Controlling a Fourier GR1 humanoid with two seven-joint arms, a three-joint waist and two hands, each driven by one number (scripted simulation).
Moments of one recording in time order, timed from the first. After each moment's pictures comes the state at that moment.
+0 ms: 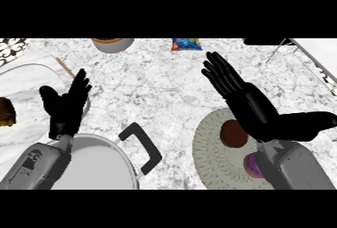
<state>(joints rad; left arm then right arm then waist) -0.31 0.42 -0.30 -1.37 0.37 0.45 0.15 -0.40 -0.26 0.33 -1.68 -0.42 0.00 0.07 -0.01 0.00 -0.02</state>
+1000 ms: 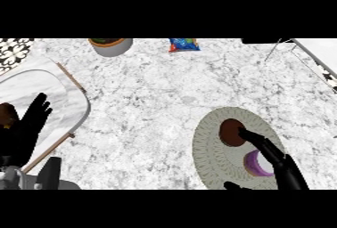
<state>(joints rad) -0.04 0.61 -0.16 -1.41 0.42 0.23 0.03 0.18 -0.47 0.45 -1.91 0.31 -0.39 -0.05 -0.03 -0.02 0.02</state>
